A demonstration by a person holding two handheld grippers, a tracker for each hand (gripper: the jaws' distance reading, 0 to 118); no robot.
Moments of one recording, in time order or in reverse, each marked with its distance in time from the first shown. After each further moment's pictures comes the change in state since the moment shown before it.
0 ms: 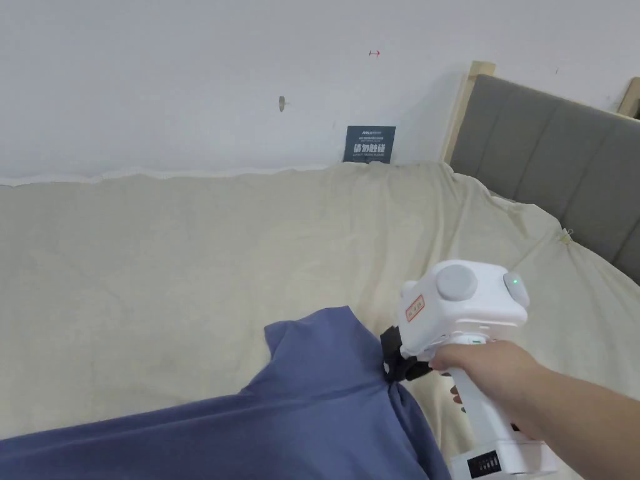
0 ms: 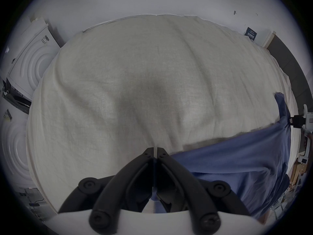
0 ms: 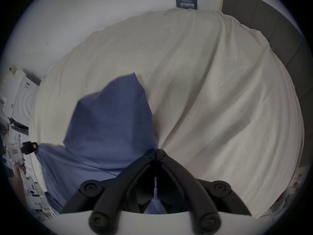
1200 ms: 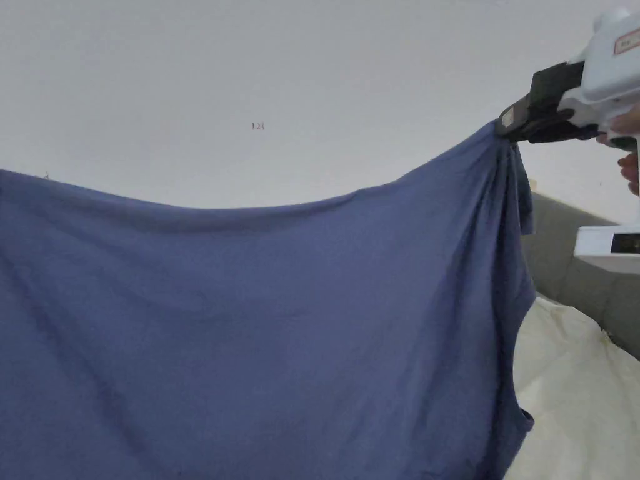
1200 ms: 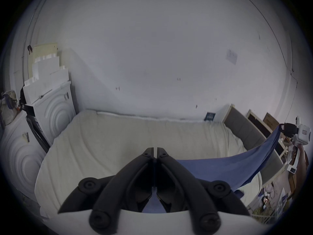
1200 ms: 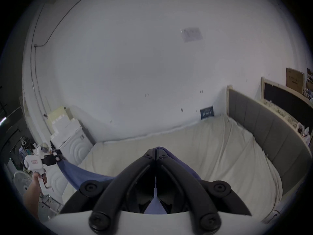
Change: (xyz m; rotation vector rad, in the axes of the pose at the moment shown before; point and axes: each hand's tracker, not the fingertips) left arm -0.059 0.038 0.403 0.699 -0.197 0.113; right arm -0.073 0.018 0.470 0.778 0.289 0.052
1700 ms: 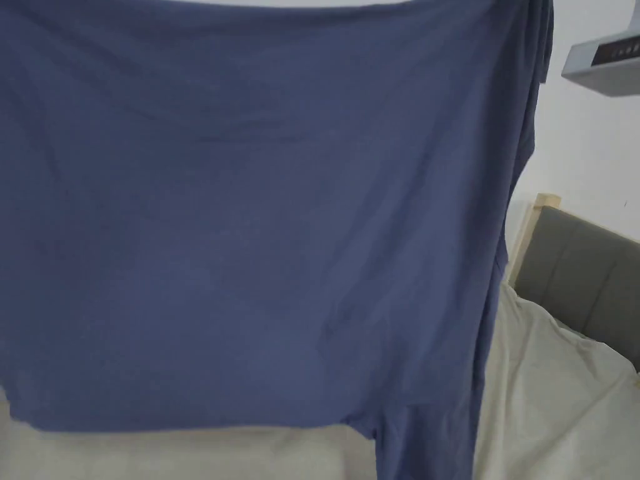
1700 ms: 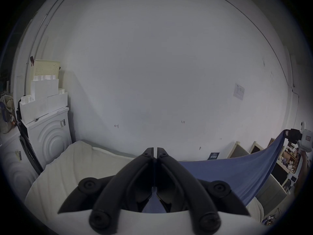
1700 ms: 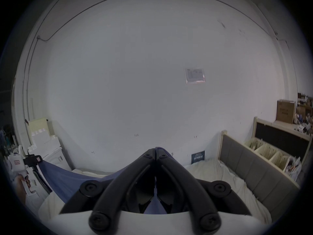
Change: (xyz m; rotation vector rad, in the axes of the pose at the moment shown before) left arm 0.012 0.143 -0.084 0.272 0.022 0.067; right arm -0.063 0.141 -0.110 0.268 -0.144 0.142
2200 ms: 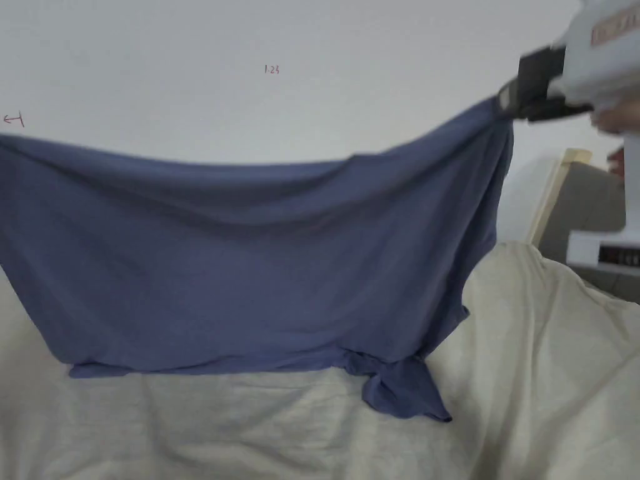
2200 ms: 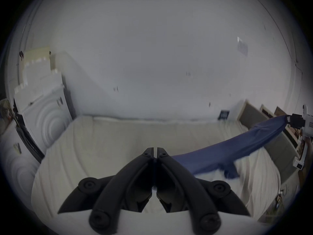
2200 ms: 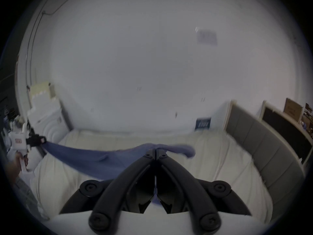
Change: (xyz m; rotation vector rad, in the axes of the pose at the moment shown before) left arm -0.021 -0.201 -0.044 -0.312 0.022 -0.148; right arm 0.039 -0.221 -0.028 -0.322 0.094 0.100
